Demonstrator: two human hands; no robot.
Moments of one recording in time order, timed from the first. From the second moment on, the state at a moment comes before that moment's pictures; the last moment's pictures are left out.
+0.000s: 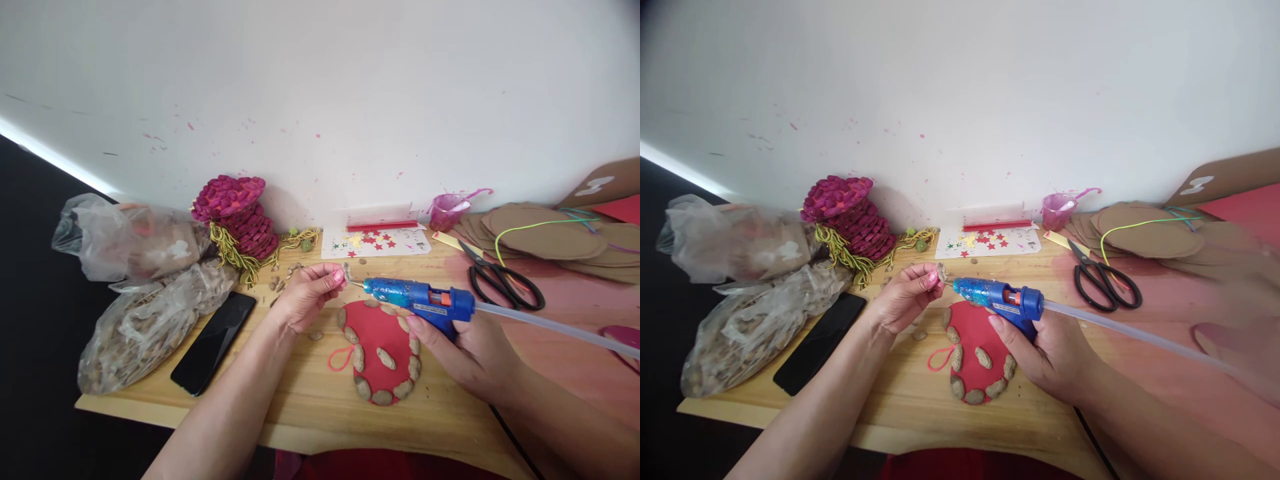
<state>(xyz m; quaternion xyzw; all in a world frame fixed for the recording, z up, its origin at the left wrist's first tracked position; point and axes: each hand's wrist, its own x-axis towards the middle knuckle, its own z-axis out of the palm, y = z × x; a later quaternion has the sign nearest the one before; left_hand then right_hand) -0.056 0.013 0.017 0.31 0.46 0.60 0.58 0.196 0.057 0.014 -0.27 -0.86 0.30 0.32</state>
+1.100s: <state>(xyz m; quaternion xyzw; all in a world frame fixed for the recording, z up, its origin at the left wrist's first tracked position) -0.057 0.012 0.017 0.31 0.45 0.60 0.58 0.194 0.058 0.019 -0.28 -0.86 0.29 0.33</state>
